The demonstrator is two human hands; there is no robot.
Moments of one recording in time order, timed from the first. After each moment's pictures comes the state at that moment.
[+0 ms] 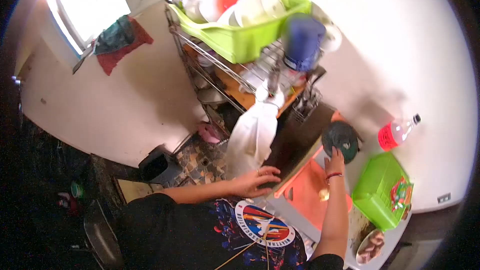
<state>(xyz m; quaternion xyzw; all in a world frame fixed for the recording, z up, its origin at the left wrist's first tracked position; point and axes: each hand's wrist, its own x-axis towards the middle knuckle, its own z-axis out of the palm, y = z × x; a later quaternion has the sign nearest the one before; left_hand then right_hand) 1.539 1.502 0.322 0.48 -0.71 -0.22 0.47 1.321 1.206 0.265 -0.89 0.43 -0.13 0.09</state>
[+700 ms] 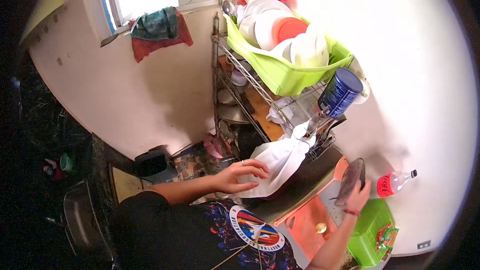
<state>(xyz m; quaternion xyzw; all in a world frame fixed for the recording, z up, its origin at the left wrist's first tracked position) 1.641 1.560 0.413 0.45 -0.63 -0.21 0.59 1.346 1.227 0.402 -0.80 0.42 -0.40 0.13</state>
